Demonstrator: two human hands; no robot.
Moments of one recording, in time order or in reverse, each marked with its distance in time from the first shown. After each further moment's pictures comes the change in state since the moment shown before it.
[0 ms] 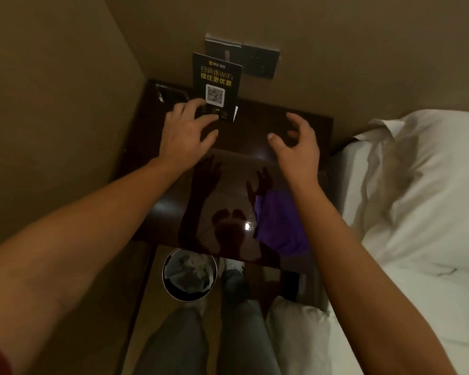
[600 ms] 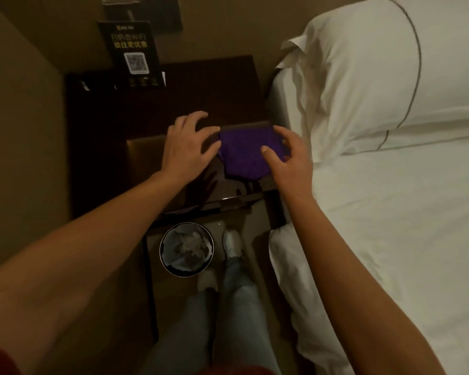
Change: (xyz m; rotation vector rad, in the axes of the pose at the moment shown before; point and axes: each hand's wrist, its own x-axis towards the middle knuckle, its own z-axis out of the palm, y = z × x) left_hand -0.131 0.087 0.021 -0.178 -0.089 0.393; right_hand -0.227 0.057 -0.058 -0.010 0.349 0.062
